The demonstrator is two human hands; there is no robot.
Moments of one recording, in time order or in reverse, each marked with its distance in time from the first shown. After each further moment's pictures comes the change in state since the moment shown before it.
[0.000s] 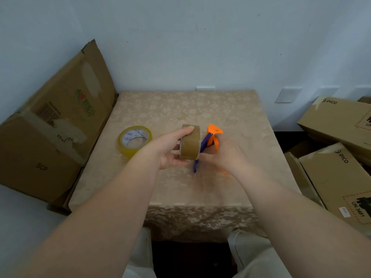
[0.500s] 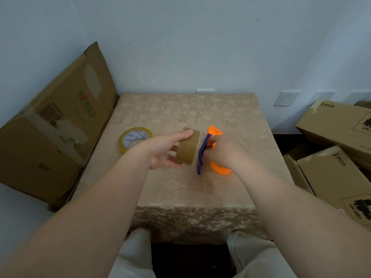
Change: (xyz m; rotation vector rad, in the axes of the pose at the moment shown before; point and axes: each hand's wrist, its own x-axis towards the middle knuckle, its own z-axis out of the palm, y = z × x) left_hand -0.008 0.004 -0.020 0.144 -0.119 -0.002; right_hand -0.004 -0.026 -0.020 -0.179 -0.060 0.007
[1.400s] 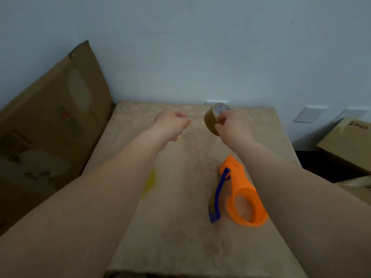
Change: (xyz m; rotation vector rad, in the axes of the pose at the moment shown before) left_hand 0.100 0.092 -0.040 0.312 0.455 0.315; right_hand 0.155 -0.029 -0.026 0.099 0.249 -0.022
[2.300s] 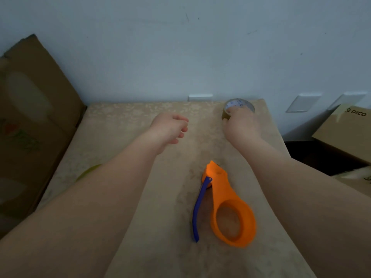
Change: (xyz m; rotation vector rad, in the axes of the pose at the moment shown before) left_hand 0.041 0.005 0.060 -0.038 -0.107 -0.057; right_hand 0.044 0.072 0.000 -0.159 0.060 0.139
